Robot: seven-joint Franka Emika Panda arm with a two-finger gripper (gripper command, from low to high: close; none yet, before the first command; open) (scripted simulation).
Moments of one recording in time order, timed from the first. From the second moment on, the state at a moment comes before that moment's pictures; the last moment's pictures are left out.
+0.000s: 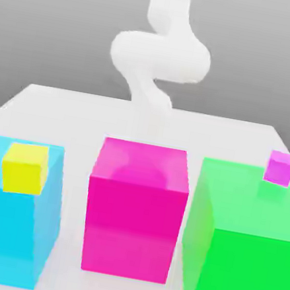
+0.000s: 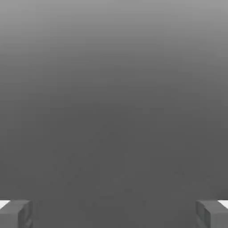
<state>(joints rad) 0.07 -0.75 0.03 -2.32 0.00 2.25 0.73</state>
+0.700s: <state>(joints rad) 0.65 -0.20 0.11 -2.46 0.51 2.09 -0.14</state>
